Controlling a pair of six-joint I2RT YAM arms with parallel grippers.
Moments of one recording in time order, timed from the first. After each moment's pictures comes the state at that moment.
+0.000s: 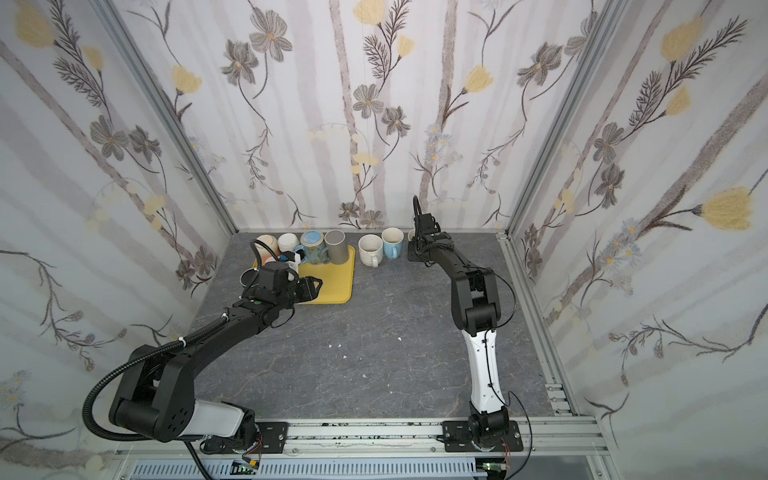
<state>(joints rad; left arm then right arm) -0.30 1.42 0.81 0.01 0.15 -0.45 0.27 2.32 1.96 -0.58 0.04 0.23</state>
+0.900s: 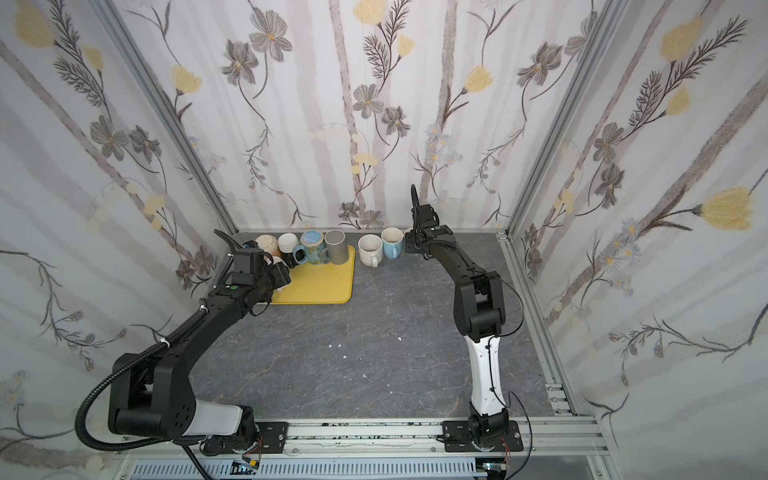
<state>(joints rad) -0.08 1.43 1.00 -0.27 -0.07 -0.46 0.30 2.21 1.97 -0.61 0.05 0.22</state>
